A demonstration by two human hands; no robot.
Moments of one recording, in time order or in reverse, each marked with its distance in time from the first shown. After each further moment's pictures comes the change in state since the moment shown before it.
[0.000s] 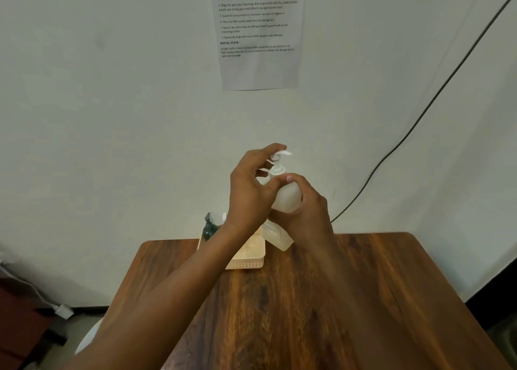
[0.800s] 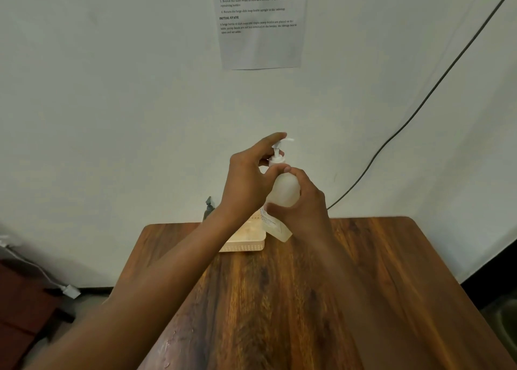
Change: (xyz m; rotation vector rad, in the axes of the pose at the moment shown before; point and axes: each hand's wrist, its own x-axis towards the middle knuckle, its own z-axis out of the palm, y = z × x) left_hand -0.005 -0.020 -0.006 0.196 -0.061 0.122; right_hand -0.017 0.013 0.008 -0.052 -0.072 0.074
